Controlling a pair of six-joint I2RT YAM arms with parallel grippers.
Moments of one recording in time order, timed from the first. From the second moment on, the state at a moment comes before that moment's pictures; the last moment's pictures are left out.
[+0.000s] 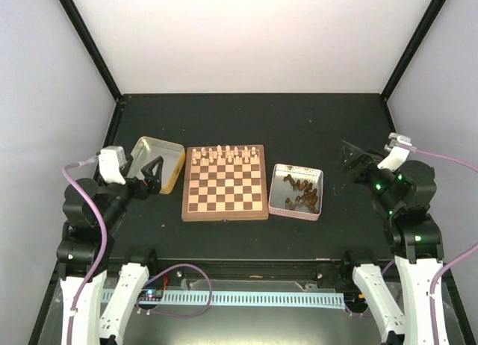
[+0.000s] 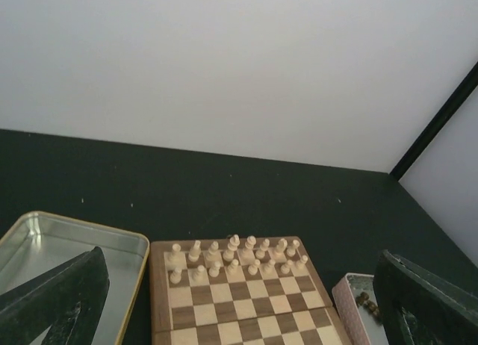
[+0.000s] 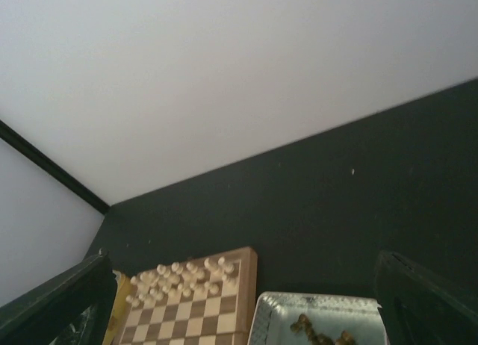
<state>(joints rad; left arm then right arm) -0.05 0.45 0.98 -0.68 0.24 -0.29 0.06 0.57 1.01 -0.65 -0.19 0.48</state>
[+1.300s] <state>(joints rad) -0.03 0.49 0.59 -0.49 0.44 -0.48 0.37 1.29 0.79 -0.58 0.00 0.50</state>
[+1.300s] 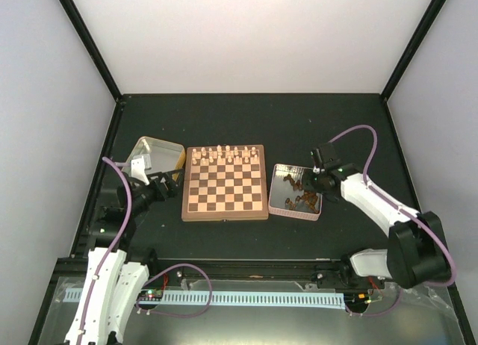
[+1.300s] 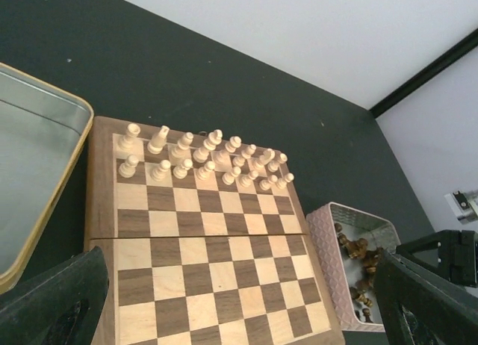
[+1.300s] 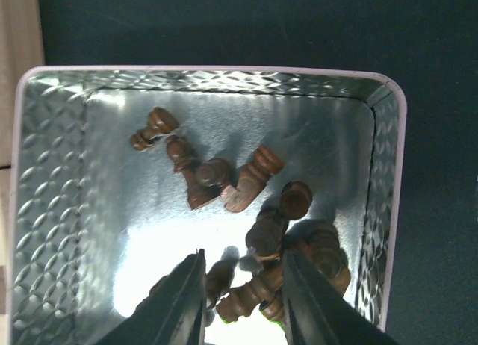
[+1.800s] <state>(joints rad) -0.03 0.54 0.56 -0.44 0.39 -0.47 0.40 1.42 0.83 -0.59 0.07 0.48</state>
